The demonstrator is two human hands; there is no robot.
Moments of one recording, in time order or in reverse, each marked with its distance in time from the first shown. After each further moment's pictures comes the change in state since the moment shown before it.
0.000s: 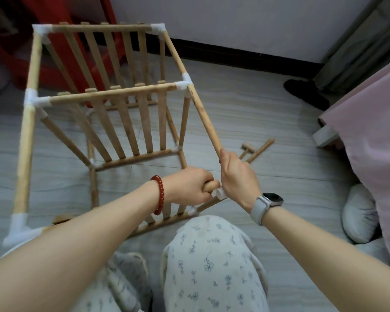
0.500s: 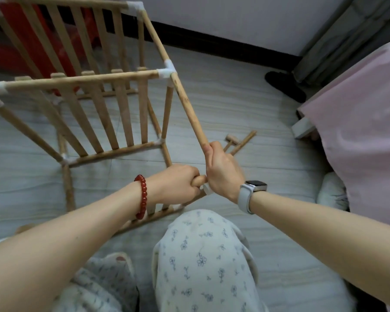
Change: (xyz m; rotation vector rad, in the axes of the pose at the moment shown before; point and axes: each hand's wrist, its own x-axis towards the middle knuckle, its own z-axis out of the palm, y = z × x) left_hand 0.003 -0.008 0.007 -0.081 0.015 -0.004; right_hand 0.008 0.002 0.010 -0.097 0.005 -0.075
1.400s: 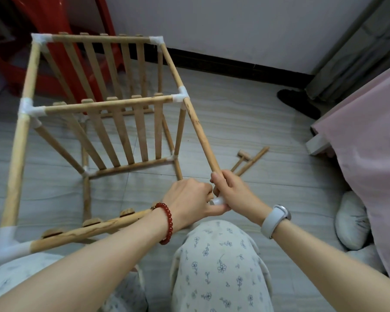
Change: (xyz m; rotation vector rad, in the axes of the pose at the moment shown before) left_hand -0.008 0.005 0.021 0.218 0.421 0.013; right_hand -0.011 0.010 -0.010 0.497 -0.251 0.057
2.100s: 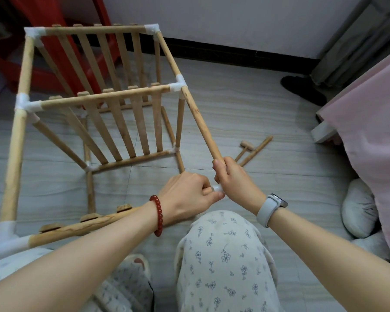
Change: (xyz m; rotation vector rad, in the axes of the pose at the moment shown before) left_hand -0.007 0.002 -0.015 -0.169 -0.134 -0.103; right_hand 0.006 0.003 0.006 -0.163 0.137 -0.070
